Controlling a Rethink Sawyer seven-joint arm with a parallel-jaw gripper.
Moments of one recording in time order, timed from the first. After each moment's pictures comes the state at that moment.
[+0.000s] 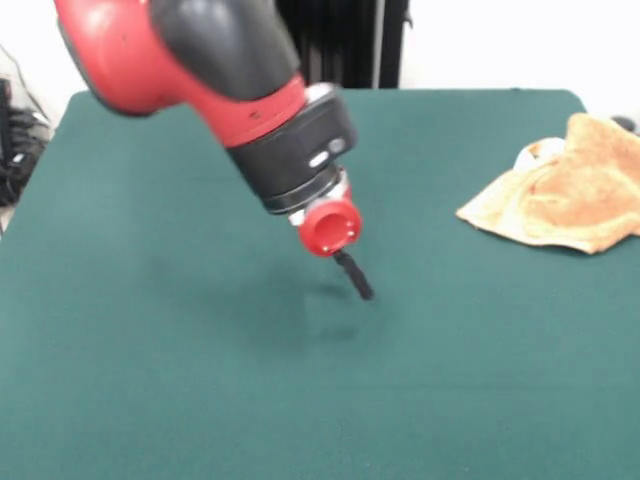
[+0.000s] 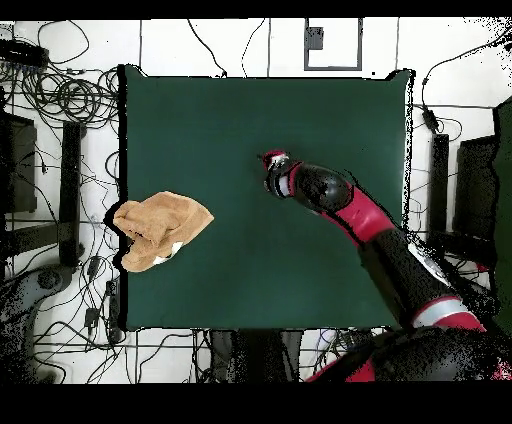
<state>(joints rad) -0.73 -0.27 0.55 1.60 0.02 0.41 2.48</state>
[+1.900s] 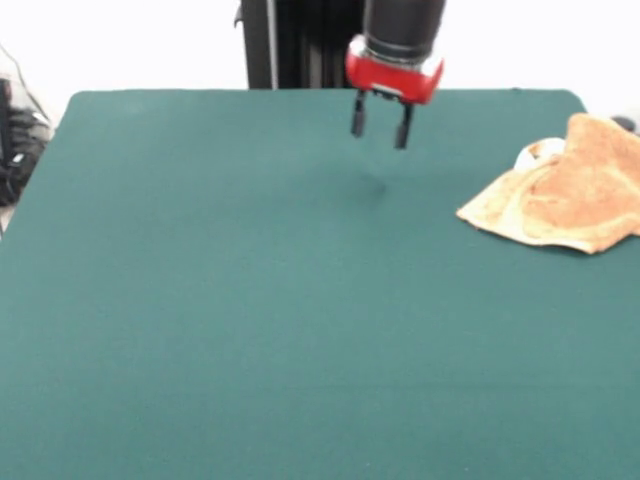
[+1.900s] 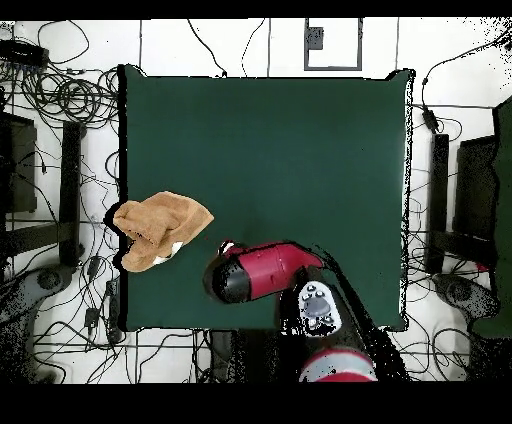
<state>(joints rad) -0.15 -0.64 0.04 1.89 -0.48 0.29 2.48</state>
